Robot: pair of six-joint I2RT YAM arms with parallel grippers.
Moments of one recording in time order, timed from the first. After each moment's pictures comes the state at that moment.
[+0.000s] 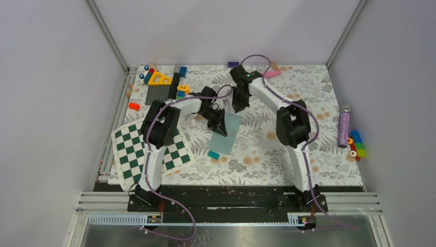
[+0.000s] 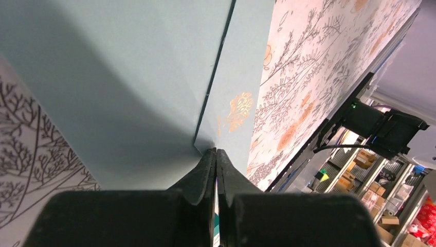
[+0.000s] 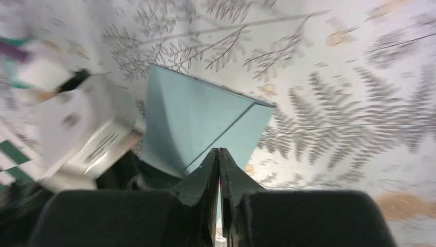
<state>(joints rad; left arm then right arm) -0.48 2.22 1.54 -0.63 0.75 -0.29 0.52 2.30 2.00 -0.98 0.00 0.58</state>
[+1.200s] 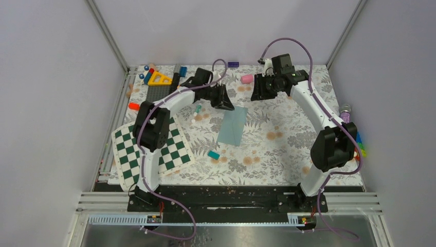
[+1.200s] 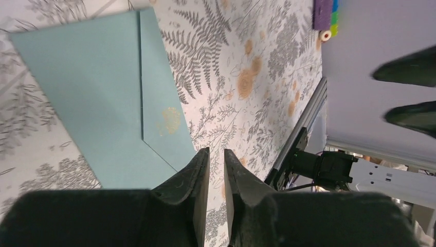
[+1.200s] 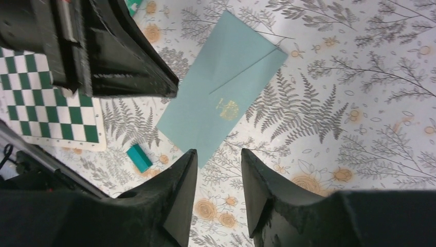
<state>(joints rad) -0.45 2.14 1.64 -0.34 0.79 -0.51 0.28 1.74 1.62 -0.79 -0.34 0.14</state>
